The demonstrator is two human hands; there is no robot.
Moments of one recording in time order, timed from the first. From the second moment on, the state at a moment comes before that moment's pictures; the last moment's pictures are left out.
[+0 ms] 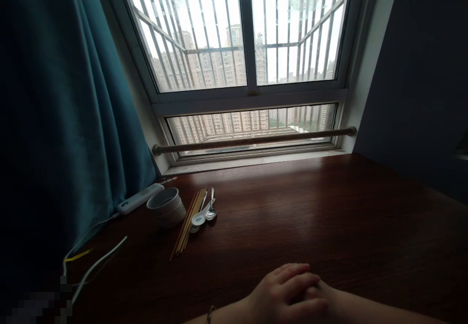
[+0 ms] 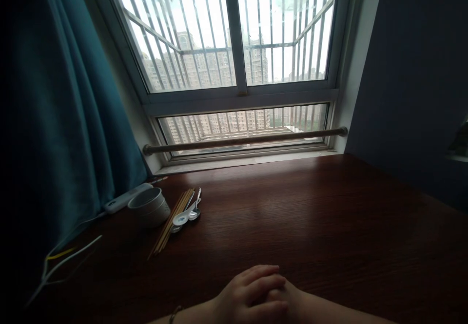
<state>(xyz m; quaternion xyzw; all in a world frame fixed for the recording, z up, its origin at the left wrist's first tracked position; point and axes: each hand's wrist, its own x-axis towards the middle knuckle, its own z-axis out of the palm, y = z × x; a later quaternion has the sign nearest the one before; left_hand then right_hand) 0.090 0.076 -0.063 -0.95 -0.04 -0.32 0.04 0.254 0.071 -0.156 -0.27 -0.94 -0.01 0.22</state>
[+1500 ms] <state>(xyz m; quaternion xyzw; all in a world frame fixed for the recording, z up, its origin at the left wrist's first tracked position) 0.092 0.078 -0.056 -0.95 -0.04 -0.32 0.03 0.258 0.068 -0.102 -0.26 -0.93 -0.02 0.26</state>
